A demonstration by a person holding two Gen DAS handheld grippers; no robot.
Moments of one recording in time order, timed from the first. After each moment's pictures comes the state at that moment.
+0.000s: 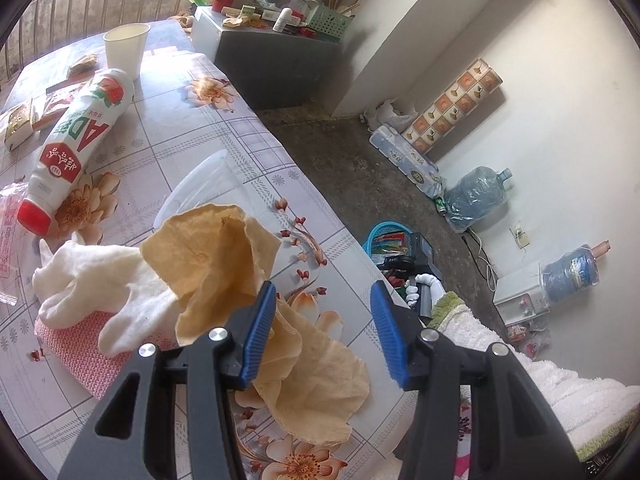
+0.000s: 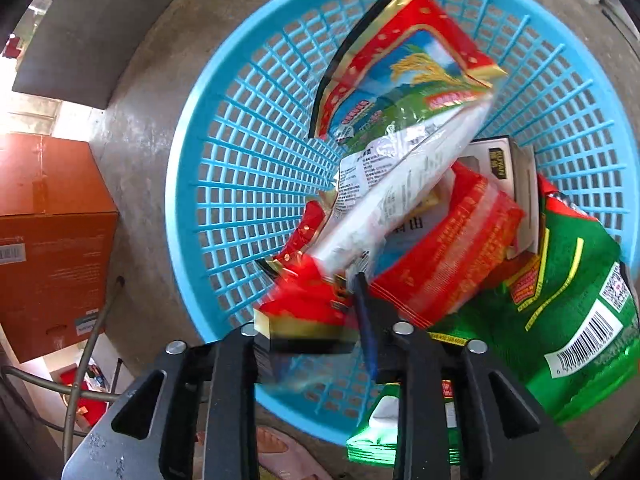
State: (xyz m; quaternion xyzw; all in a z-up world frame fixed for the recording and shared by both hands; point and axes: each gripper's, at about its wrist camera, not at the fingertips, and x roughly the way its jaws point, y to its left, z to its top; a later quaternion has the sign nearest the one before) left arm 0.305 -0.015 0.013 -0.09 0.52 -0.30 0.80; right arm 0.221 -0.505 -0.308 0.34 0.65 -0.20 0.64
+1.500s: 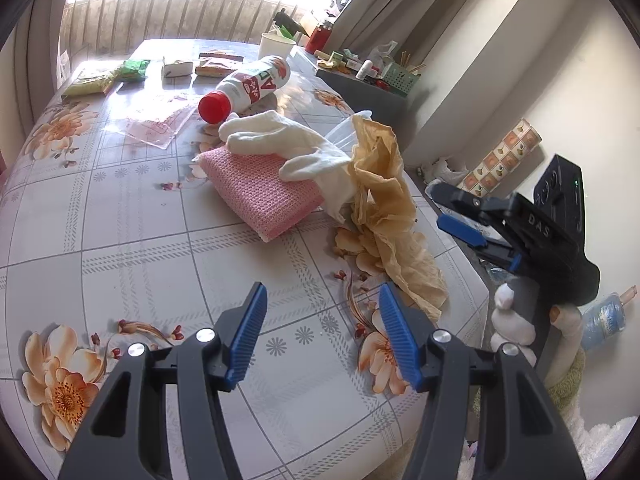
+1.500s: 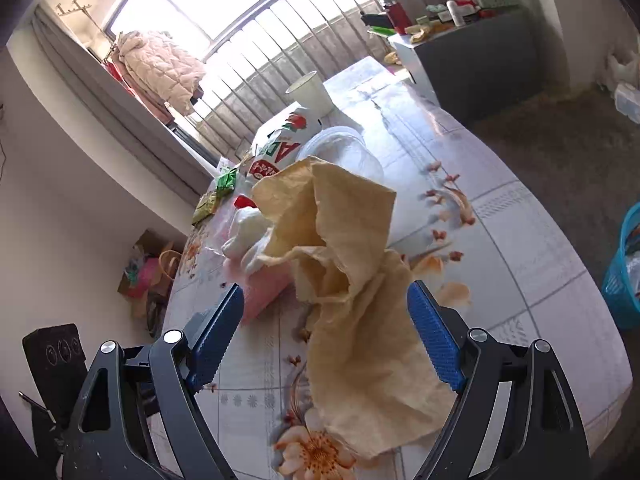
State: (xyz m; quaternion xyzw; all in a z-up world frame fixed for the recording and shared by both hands) left arm 0.156 0.108 -0.024 -0.14 0.45 -0.17 0.86; right arm 0.236 -0.135 -0.006 0.24 0.46 0.17 0.84
